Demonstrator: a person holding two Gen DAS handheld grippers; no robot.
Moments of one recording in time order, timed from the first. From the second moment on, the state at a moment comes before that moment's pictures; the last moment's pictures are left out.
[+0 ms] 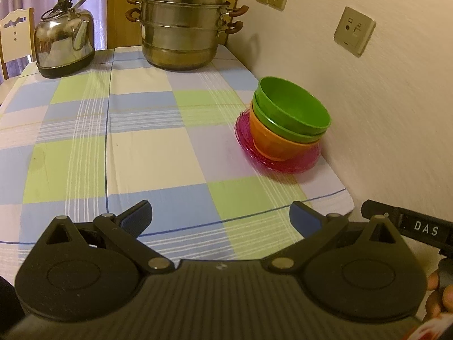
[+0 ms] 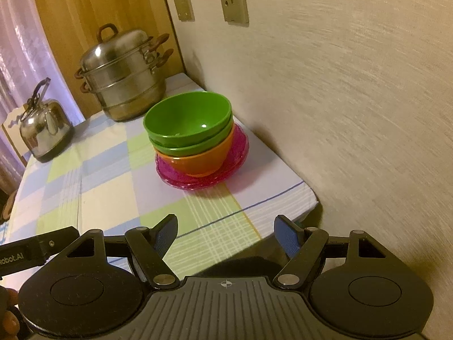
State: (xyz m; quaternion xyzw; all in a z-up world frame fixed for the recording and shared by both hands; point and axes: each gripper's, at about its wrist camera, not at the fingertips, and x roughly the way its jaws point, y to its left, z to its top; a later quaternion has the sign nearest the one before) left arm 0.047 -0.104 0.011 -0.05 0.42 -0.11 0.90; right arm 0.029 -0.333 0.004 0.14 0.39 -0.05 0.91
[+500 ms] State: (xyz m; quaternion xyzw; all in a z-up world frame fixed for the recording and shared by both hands) left arm 0.037 -0.109 -0.001 -0.03 0.41 -0.10 0.91; right arm 0.016 -0.321 0.000 0.11 0.39 -0.03 0.92
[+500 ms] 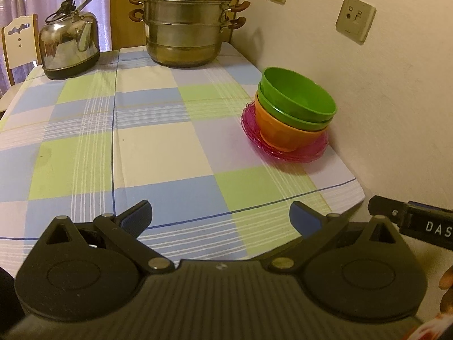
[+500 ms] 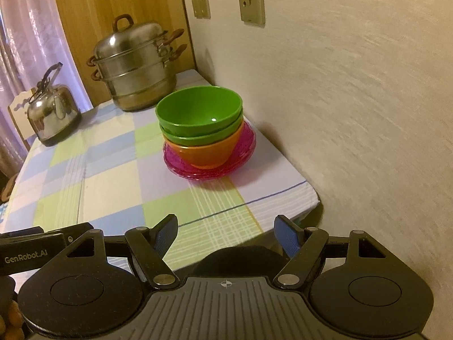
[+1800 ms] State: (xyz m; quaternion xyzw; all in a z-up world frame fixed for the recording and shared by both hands) left arm 0.037 -0.113 0.000 -0.02 0.41 -0.10 0.91; right arm 0.024 -0.321 0.005 0.11 0.38 -0.03 0.92
